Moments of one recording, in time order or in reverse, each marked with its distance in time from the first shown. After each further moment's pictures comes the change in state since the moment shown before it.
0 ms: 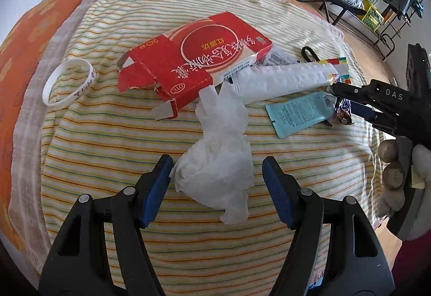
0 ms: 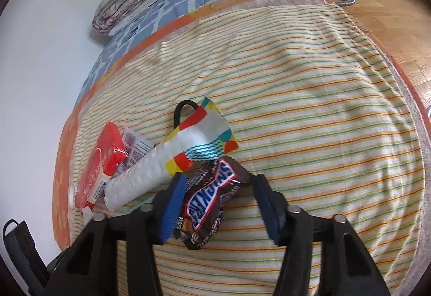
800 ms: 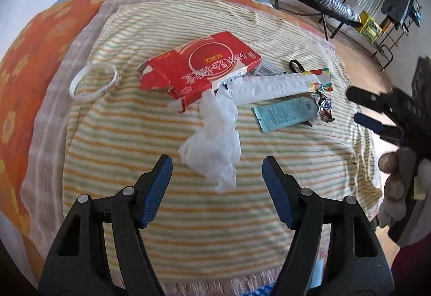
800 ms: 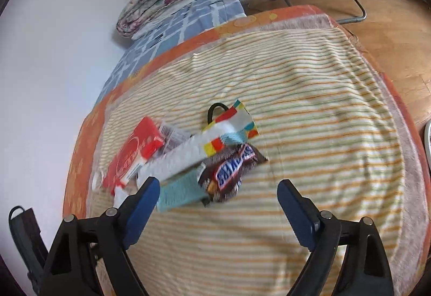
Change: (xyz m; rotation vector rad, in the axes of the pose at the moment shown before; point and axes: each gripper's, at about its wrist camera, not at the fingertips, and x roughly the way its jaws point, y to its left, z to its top) left arm -0.045 -0.004 -0.014 -0.013 -0.073 0.006; right arm -0.048 0.016 -0.017 -0.069 -0.050 0.069
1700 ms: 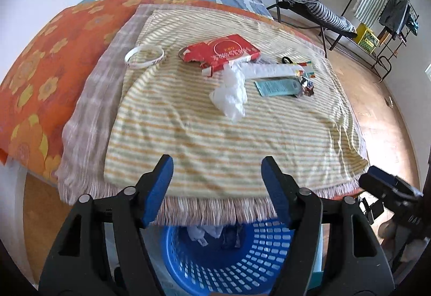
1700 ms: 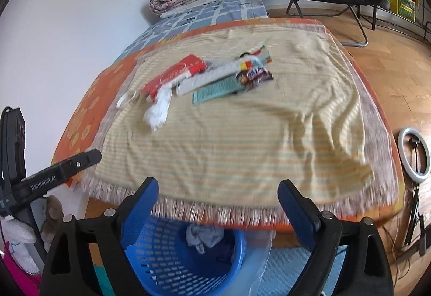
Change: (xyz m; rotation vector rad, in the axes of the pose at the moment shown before) left arm -0.091 0.020 -0.078 -0.052 -0.074 0.007; right arm -0.110 0.048 -0.155 -0.223 -0.025 -0.075
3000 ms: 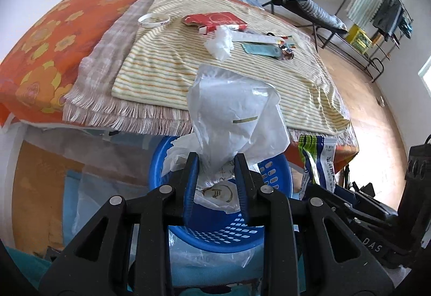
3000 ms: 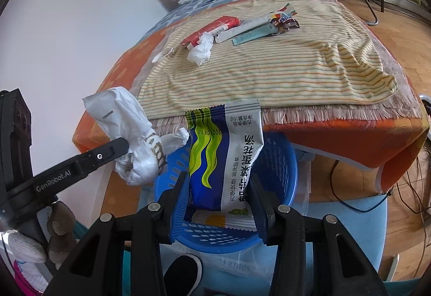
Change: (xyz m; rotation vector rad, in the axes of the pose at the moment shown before) left arm -0.054 -0.005 -0.110 -0.048 0.001 -0.035; right arm -0.018 0.052 -0.123 0.019 0.049 0.109
